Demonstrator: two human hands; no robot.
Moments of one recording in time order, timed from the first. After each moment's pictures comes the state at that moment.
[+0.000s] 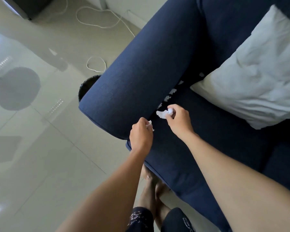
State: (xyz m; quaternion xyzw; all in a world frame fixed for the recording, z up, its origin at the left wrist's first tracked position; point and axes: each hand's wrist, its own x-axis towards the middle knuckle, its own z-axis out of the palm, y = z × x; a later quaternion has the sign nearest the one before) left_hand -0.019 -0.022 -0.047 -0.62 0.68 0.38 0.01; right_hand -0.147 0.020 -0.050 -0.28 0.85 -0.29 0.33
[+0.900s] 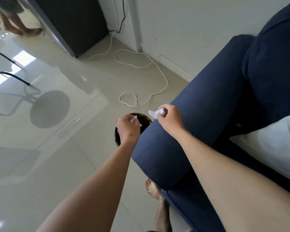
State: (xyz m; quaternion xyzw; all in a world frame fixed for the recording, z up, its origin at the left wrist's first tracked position) left_hand 0.056 -0.291 0.028 -0.72 0.56 0.38 -0.18; right_hand -0.079 -0.246 0.022 -0.37 0.81 -0.33 0.31
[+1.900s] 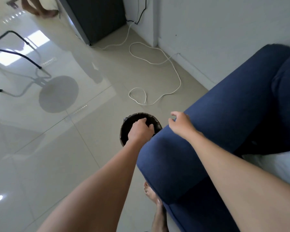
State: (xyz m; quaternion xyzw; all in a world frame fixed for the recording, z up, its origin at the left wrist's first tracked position) left_hand 0.046 -0.325 0.014 -0.66 0.64 0.40 0.06; right_hand -0.099 -0.286 0.012 -0.38 0.80 -0.17 0.43
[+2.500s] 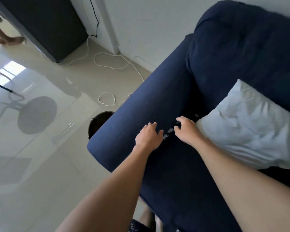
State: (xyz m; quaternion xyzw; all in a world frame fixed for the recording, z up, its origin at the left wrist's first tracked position) left_hand -0.122 -0.103 0.048 -0.50 0.80 0.32 0.12; right_hand -0.257 -0.038 0.027 -0.36 0.84 -0.15 0.37
